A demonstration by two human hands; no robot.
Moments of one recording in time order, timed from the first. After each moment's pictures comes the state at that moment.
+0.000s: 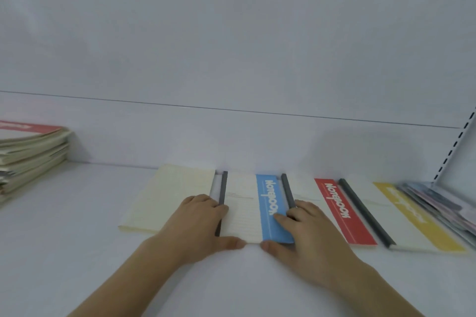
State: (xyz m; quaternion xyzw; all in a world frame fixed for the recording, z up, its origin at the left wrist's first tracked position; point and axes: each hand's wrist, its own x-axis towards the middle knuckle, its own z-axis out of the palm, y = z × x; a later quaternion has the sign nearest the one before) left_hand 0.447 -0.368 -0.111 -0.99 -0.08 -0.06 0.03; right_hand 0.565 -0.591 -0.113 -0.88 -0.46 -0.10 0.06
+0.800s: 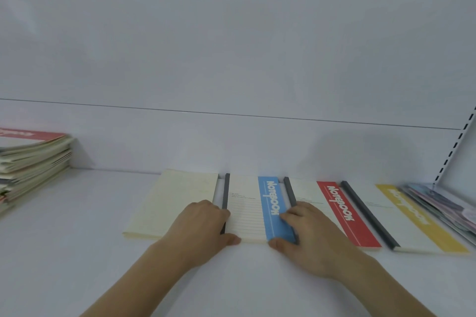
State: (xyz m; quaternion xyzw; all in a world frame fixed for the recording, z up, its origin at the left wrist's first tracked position) left_hand 0.441 -0.380 -0.092 -0.99 -0.11 -0.06 0.01; right_hand 0.569 -0.583 -0.100 -0.89 -0.45 -0.04 0.12
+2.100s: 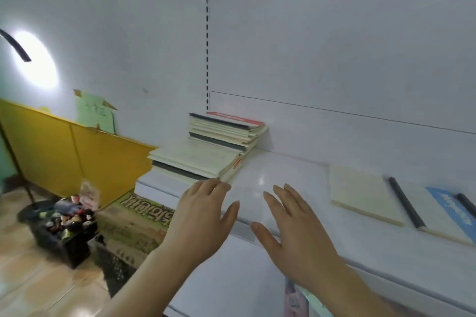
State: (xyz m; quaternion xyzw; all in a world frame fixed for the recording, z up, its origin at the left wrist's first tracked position) left_hand 0.076 -0.231 -0.090 -0.89 -0.31 -0.32 -0.04; right_hand 0.226 -0.361 -0.094 -0.79 -0.58 -0.10 0.16
